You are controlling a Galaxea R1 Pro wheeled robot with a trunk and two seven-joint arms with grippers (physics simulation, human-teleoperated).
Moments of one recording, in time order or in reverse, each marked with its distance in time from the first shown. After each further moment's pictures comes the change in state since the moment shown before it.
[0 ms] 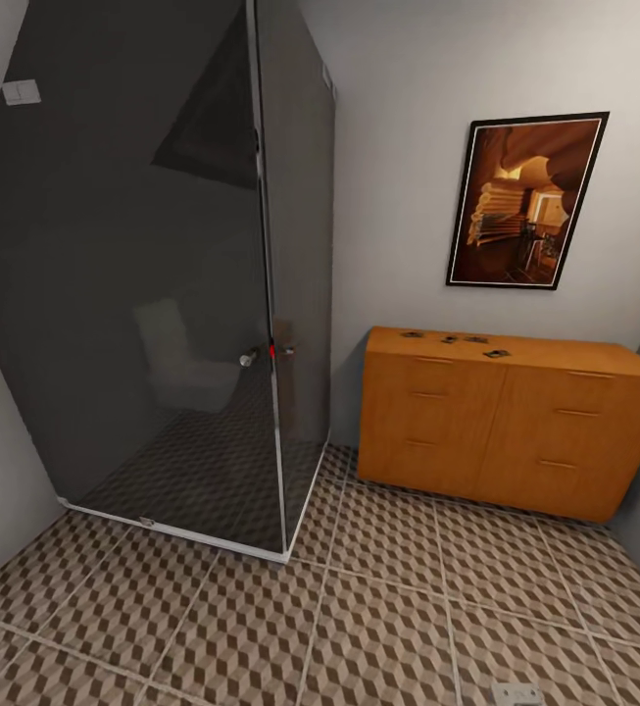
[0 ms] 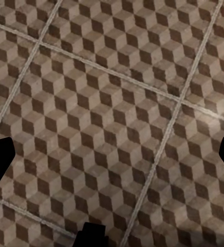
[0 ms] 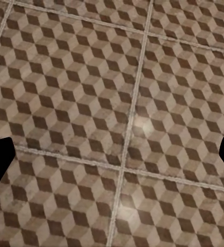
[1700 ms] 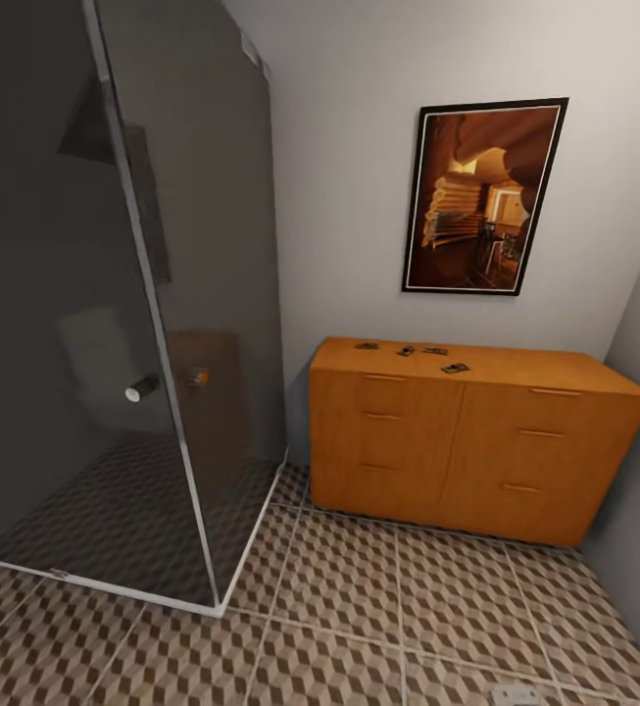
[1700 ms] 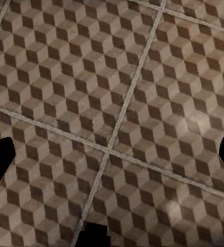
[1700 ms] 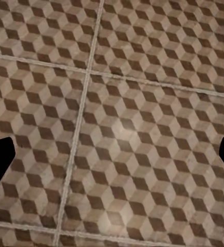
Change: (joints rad) left arm 0.000 0.004 0.001 0.001 -0.001 0.000 0.000; right arm 0.000 0.000 0.002 0.003 -0.001 0.001 0.009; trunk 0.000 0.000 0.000
